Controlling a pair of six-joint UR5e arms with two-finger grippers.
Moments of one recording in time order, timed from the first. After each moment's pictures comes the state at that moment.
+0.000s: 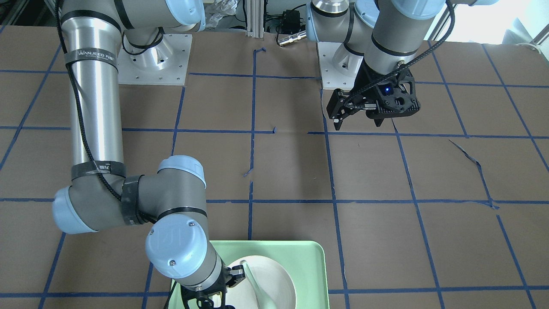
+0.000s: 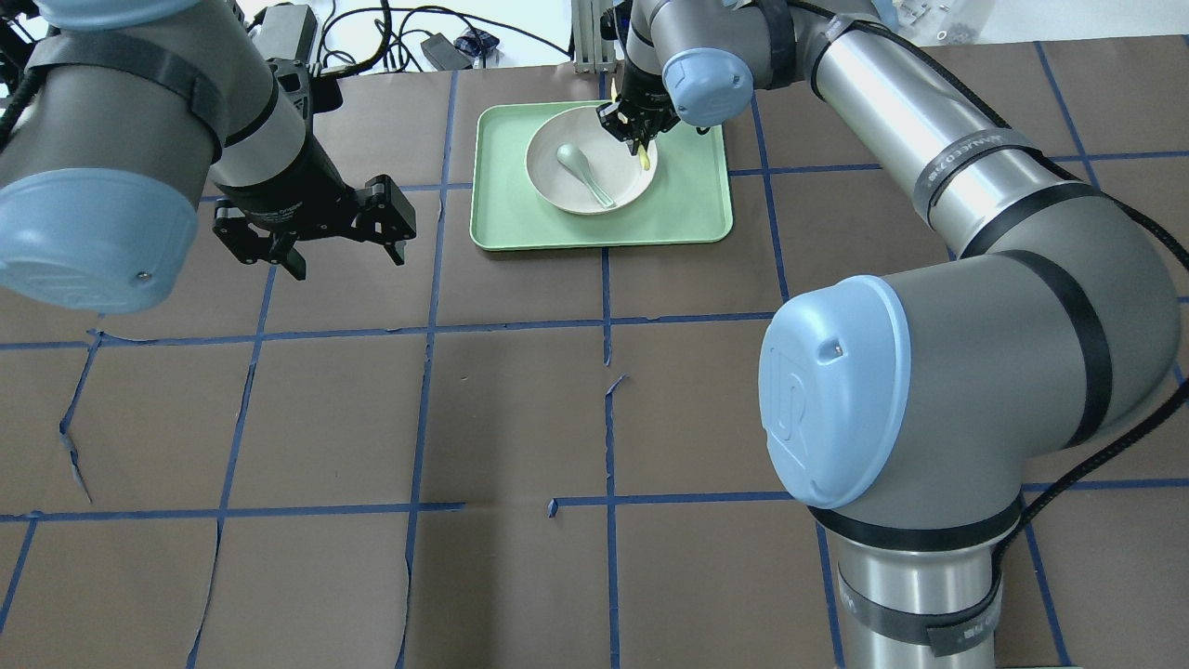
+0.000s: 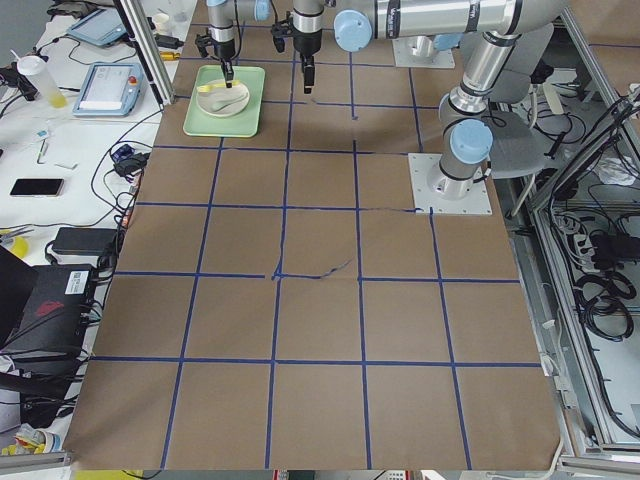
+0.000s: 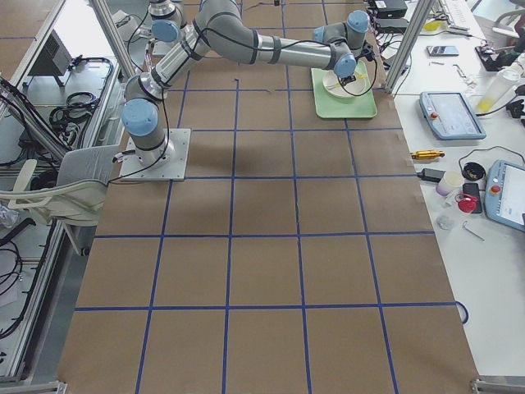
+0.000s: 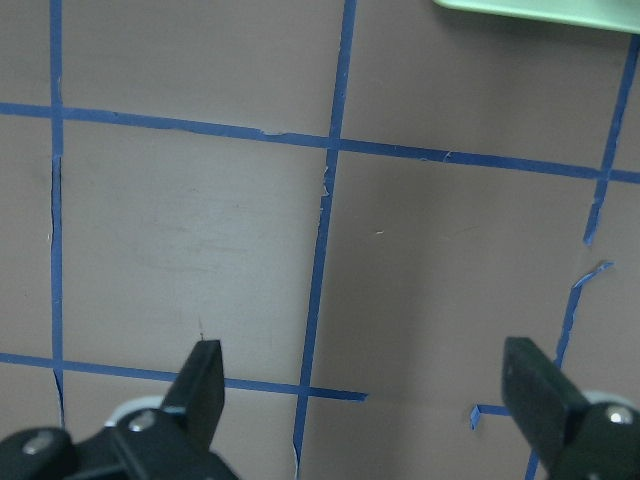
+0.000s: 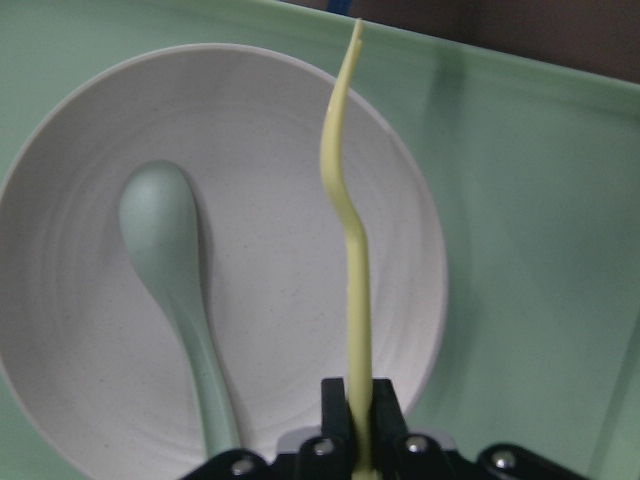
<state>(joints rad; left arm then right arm) -1.60 -1.55 -1.72 -1.39 1.58 -0.17 1.75 -0.71 0.98 -1.96 -1.49 -0.04</state>
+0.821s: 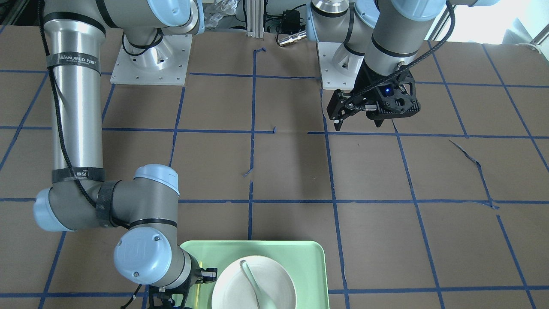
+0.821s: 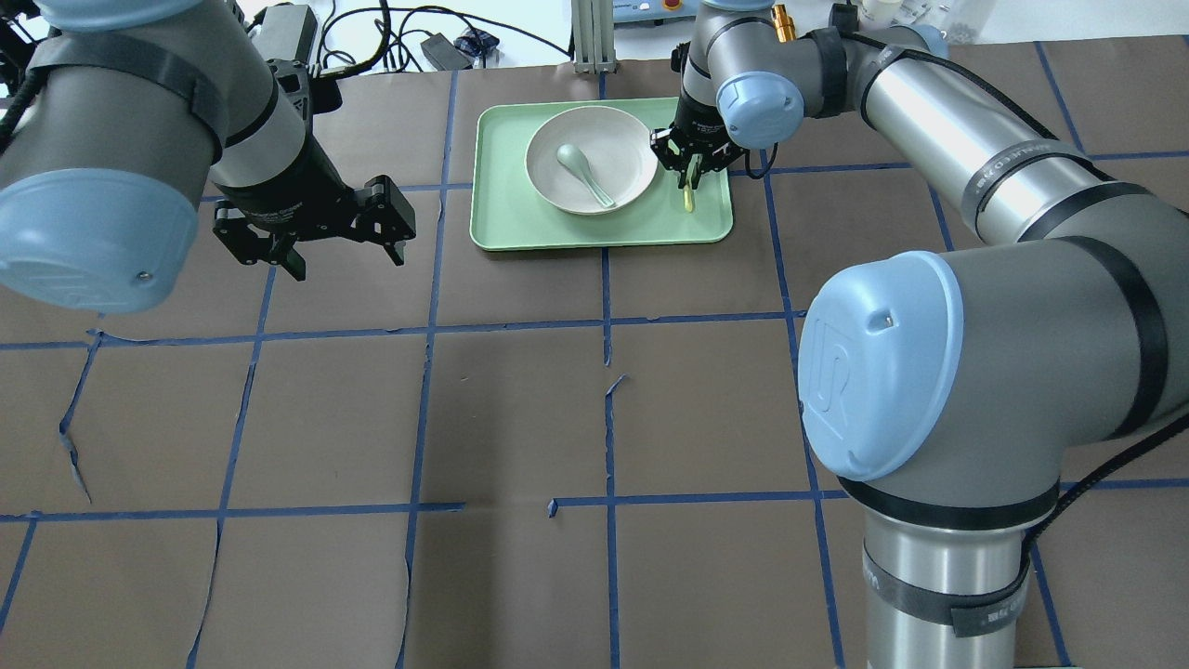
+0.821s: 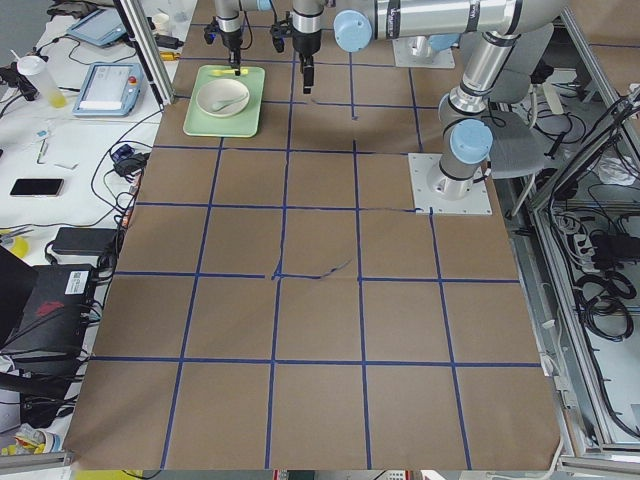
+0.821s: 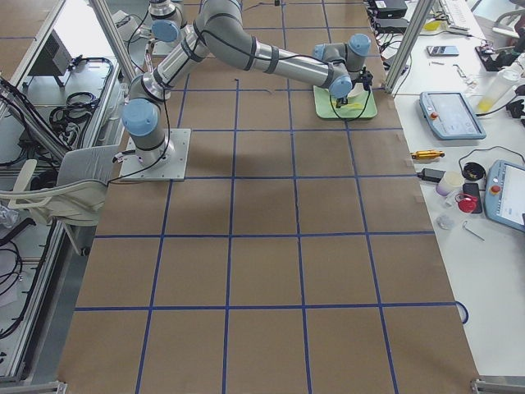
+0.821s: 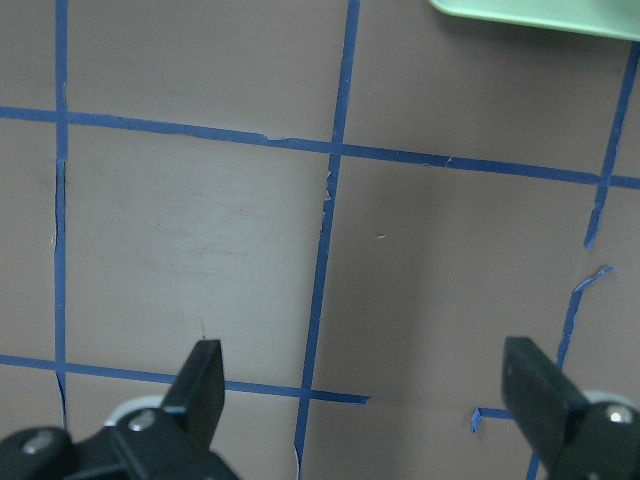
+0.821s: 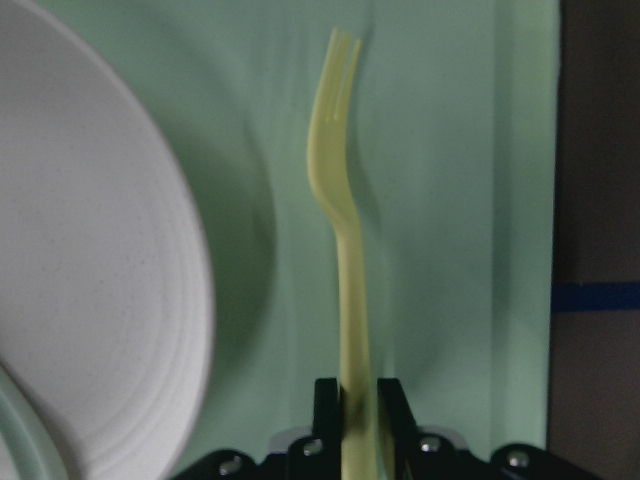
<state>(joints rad) -1.60 -1.55 -1.73 -1.39 1.58 -0.17 1.68 -0.72 1.10 -1.96 -1.47 0.16</state>
